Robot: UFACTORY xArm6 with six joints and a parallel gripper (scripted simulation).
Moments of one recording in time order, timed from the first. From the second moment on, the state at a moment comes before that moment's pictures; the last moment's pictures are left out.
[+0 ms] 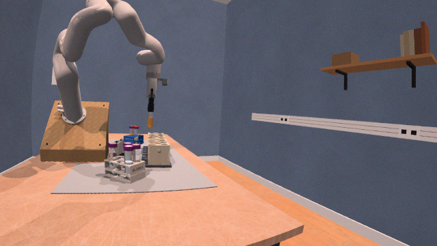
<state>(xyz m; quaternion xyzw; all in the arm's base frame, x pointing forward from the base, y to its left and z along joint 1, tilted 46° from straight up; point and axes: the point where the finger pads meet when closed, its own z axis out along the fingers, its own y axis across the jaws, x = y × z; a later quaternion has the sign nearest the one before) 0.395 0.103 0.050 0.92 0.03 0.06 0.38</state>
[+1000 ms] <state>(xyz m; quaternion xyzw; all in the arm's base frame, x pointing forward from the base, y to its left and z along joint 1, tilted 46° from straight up) 0.433 0.056 0.105 0.92 0.03 0.06 0.38</state>
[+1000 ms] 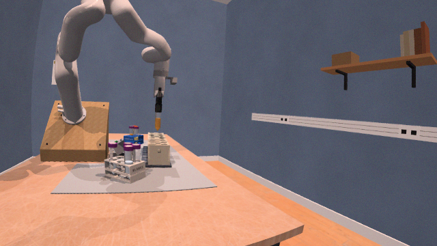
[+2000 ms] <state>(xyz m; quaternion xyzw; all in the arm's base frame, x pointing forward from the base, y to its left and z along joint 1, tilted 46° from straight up) 0.438 0.032 0.082 0.92 0.03 0.06 0.38</state>
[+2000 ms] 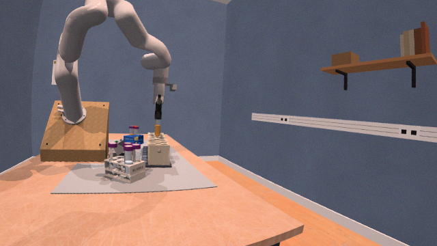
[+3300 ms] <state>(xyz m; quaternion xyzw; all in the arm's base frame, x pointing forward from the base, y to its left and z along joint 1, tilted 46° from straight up) 0.441 0.017 0.067 0.92 0.03 0.06 0.38</state>
